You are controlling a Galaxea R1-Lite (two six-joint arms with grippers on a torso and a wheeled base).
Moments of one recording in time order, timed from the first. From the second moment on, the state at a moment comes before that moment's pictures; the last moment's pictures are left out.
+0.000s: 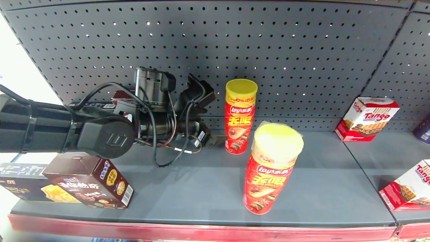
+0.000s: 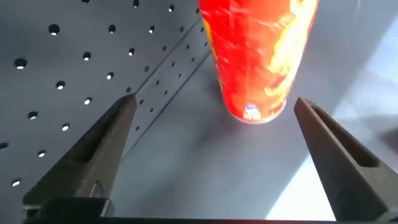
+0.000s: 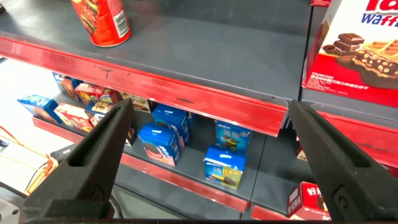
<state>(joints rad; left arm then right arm) -0.48 1.90 -1.29 -0.25 -0.25 0.46 0.38 0.00 0.00 0.00 0.00 -0.01</state>
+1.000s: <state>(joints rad) -0.53 1.99 -1.33 -0.39 0.14 0.35 0.38 0.00 0.00 0.00 0.00 -0.01</state>
